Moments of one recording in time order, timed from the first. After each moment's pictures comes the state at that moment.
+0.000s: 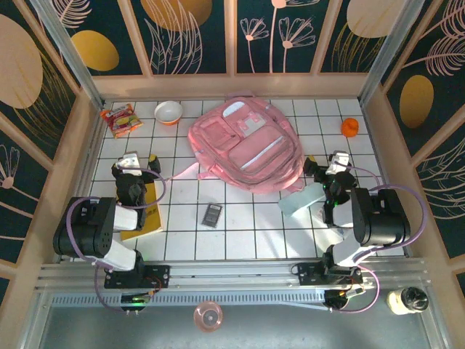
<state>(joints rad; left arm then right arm) -0.02 1.52 0.22 1.17 -0.16 -0.08 -0.04 1.56 0.21 1.20 -0.05 0.10</state>
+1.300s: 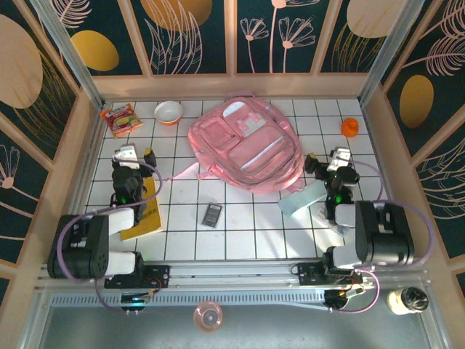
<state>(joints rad) -0.02 1.32 0.33 0.88 -0.14 -0.09 -0.04 1.37 0.30 0.88 -0.06 0.13</state>
